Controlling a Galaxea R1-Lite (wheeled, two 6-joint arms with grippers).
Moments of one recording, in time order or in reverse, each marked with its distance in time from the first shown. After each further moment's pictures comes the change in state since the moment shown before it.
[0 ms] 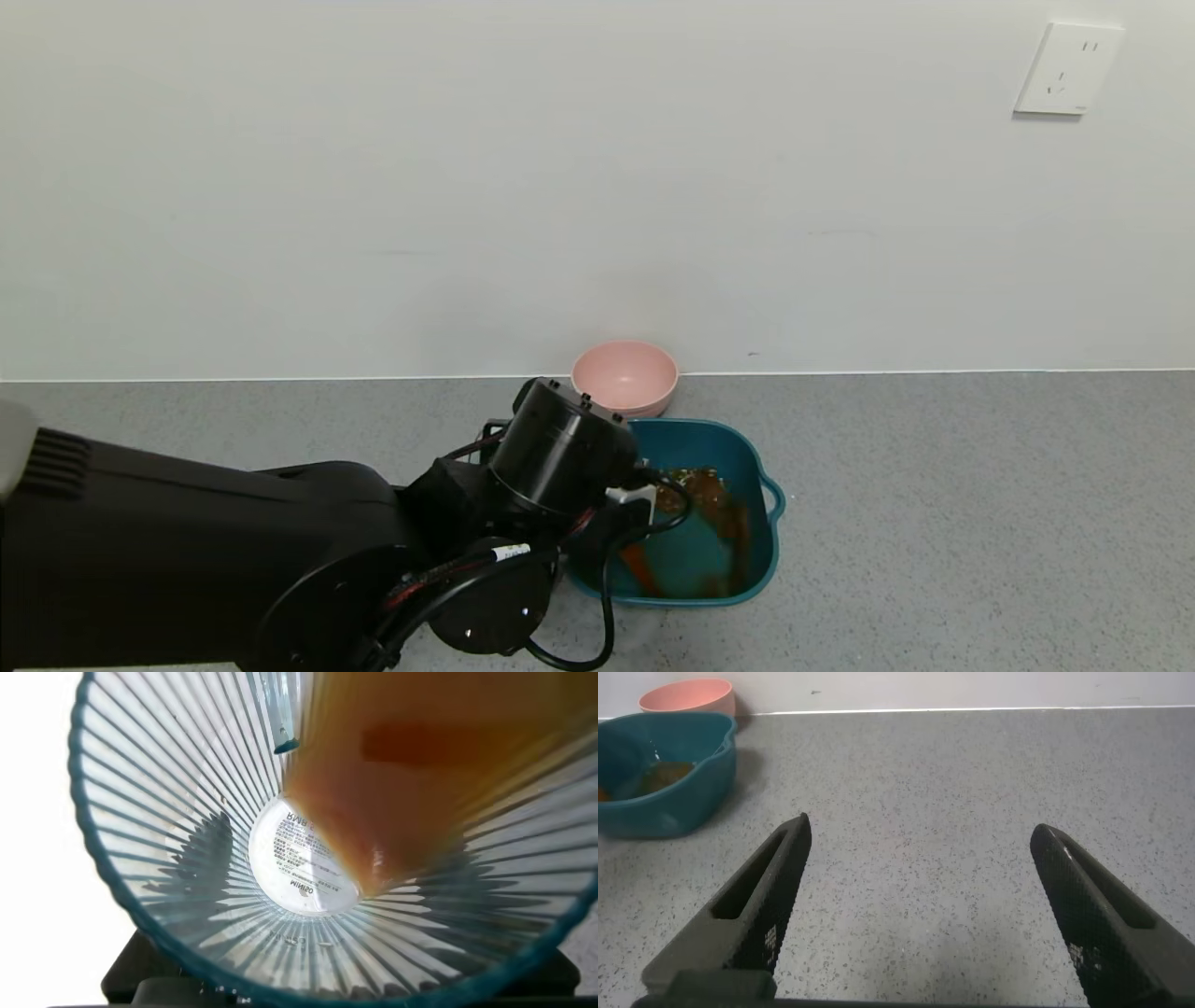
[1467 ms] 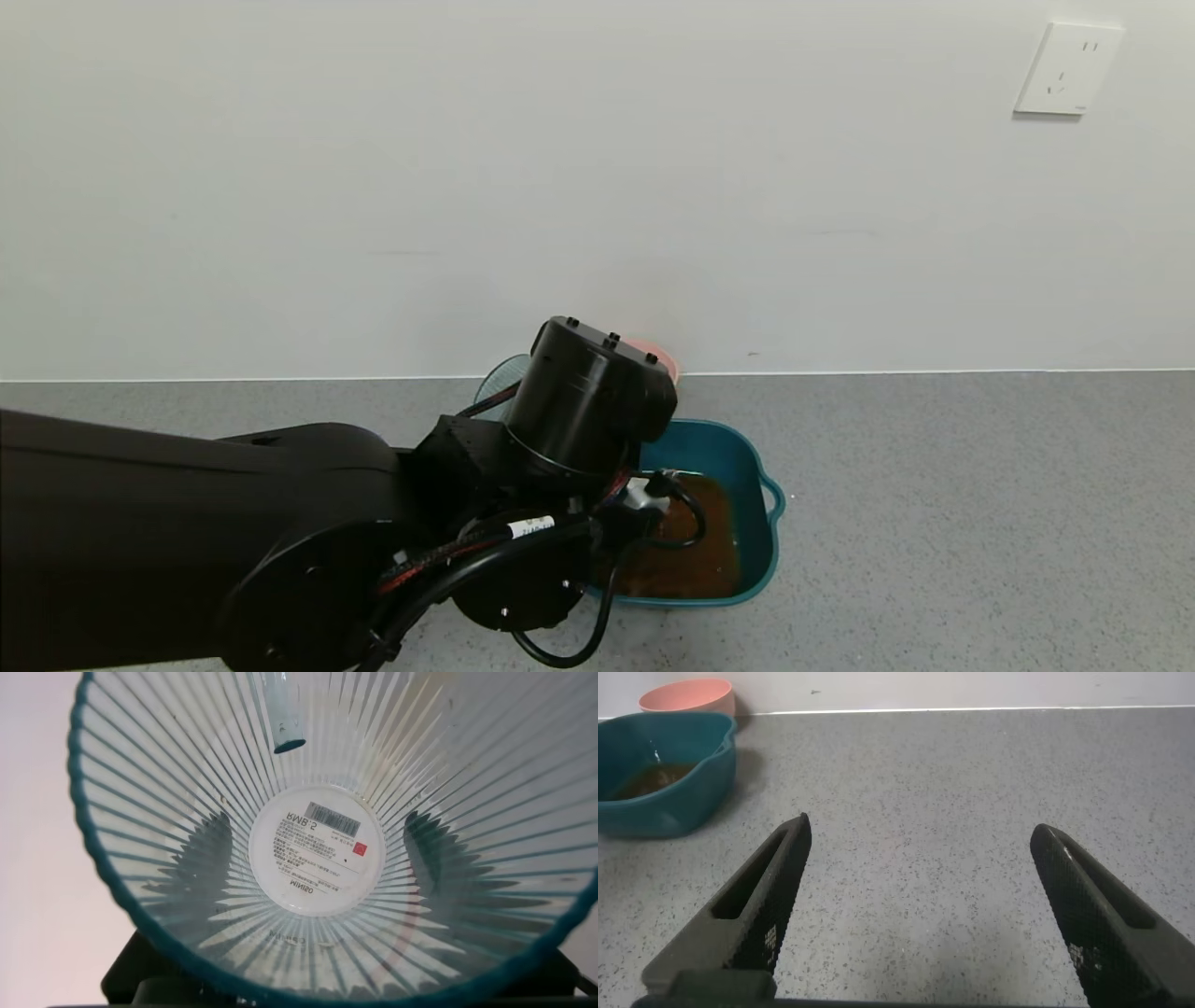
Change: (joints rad) left arm -0.066 -0.024 -0.131 0.004 0.144 0.538; right arm 0.000 0.000 0.000 -0.001 0.000 0.000
